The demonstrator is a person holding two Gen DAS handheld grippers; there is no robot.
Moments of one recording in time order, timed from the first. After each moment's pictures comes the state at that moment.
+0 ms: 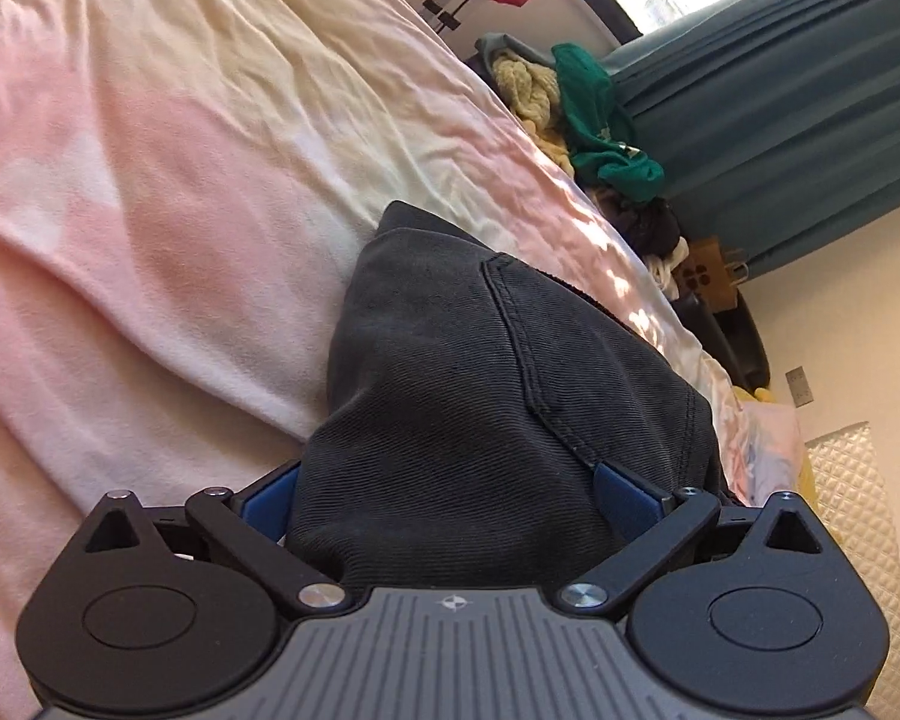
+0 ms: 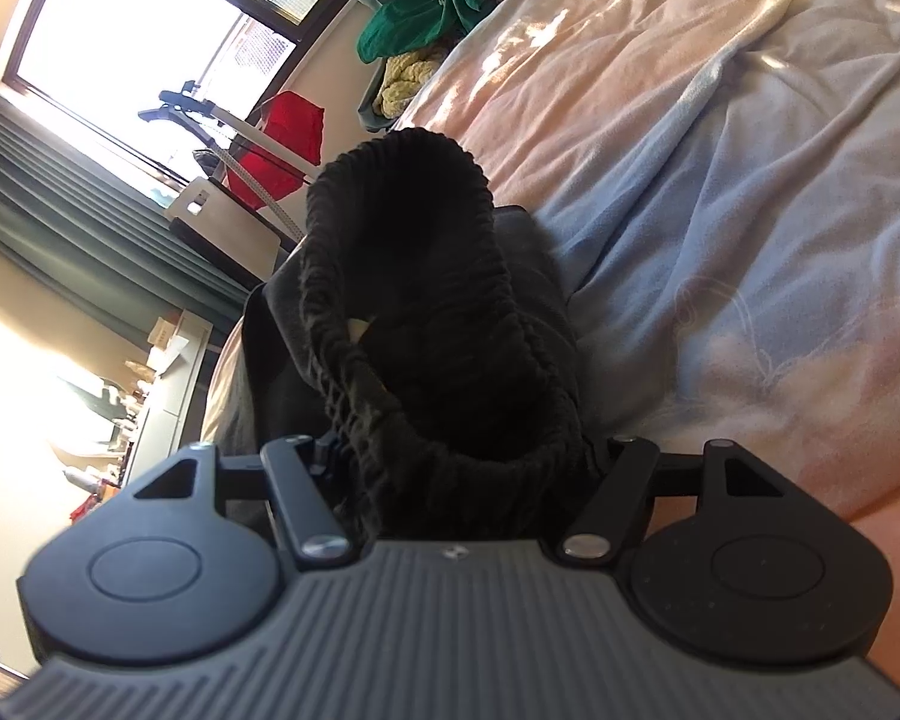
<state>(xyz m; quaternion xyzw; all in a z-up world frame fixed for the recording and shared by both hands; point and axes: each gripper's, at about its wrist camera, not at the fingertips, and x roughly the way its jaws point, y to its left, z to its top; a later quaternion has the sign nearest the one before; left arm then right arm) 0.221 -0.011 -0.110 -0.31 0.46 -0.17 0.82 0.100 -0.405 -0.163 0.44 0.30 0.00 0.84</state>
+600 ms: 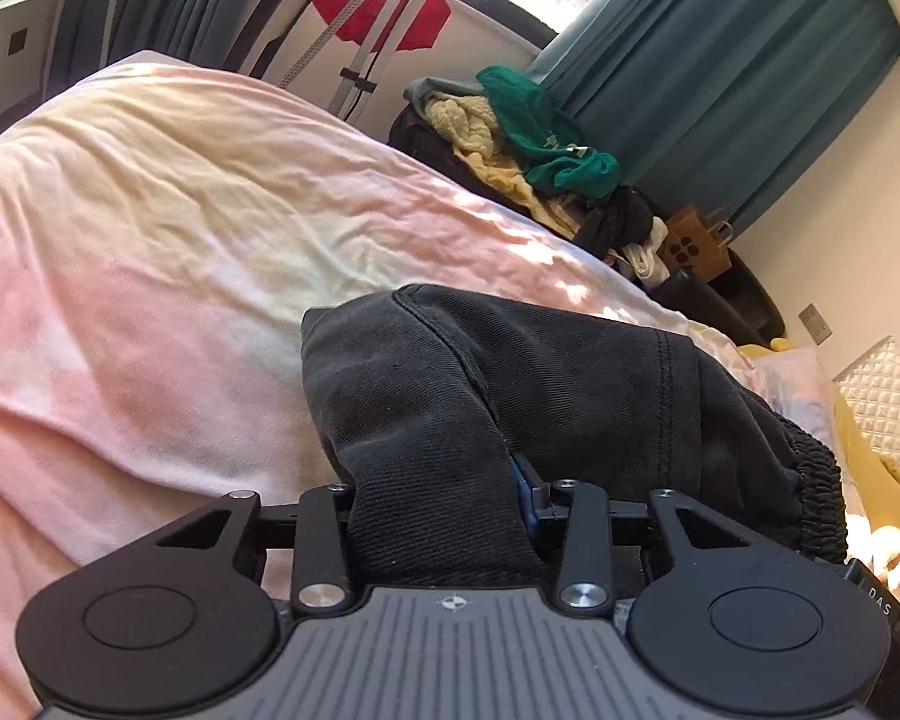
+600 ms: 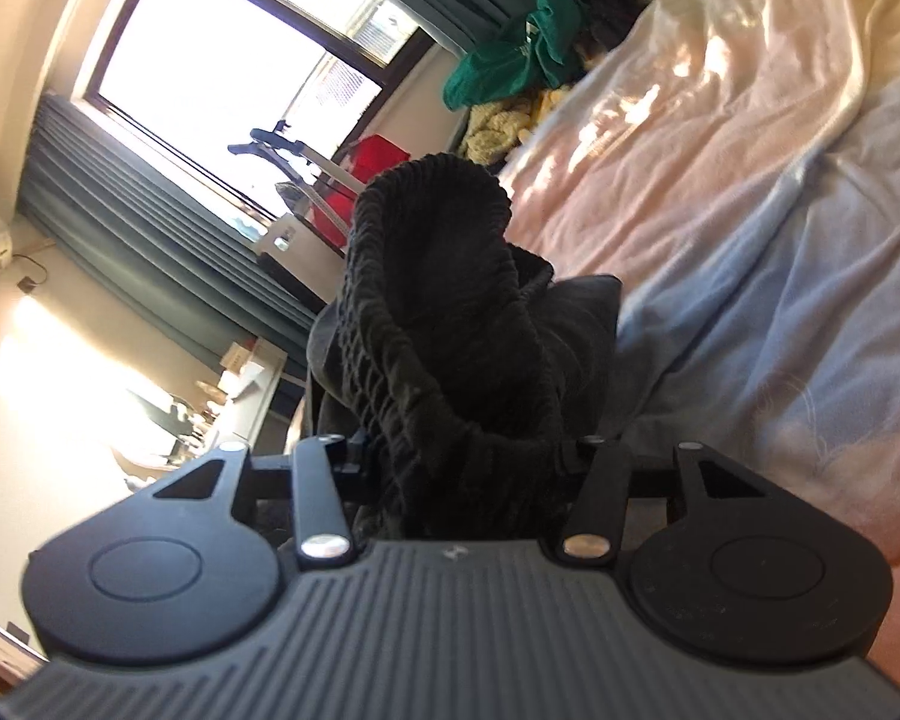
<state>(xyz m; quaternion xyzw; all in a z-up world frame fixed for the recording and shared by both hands) 0.195 -0.053 -0.026 -0.20 0.40 -0.18 0.88 0.085 -0.415 -0.110 0.44 0.21 0.06 0.87</state>
